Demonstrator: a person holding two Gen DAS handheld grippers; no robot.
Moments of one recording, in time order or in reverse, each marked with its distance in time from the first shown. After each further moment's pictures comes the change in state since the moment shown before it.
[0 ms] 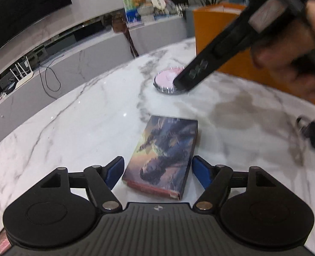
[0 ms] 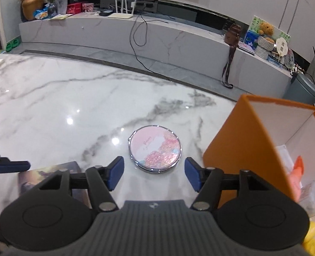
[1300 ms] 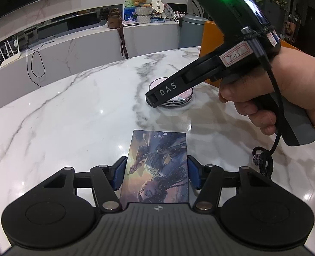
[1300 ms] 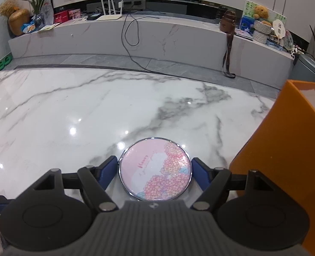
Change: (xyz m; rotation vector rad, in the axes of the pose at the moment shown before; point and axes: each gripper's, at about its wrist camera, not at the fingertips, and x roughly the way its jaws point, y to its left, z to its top) left arm 0.007 0.028 0.005 -0.120 -0.013 -0.148; right arm 0.059 0.004 0.012 0.108 0.006 0.033
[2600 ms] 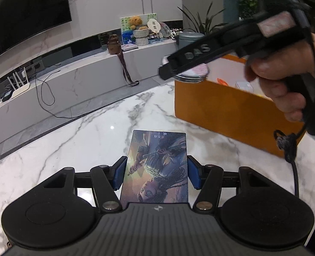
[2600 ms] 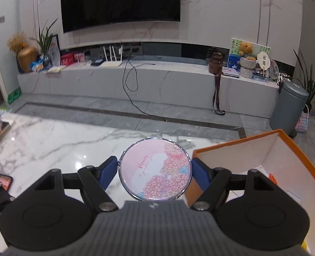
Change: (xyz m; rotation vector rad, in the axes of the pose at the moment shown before) left arm -0.068 -0.058 0.048 0.063 -0.075 0.079; right arm -0.165 -0.037 0.015 0.057 -0.230 0.026
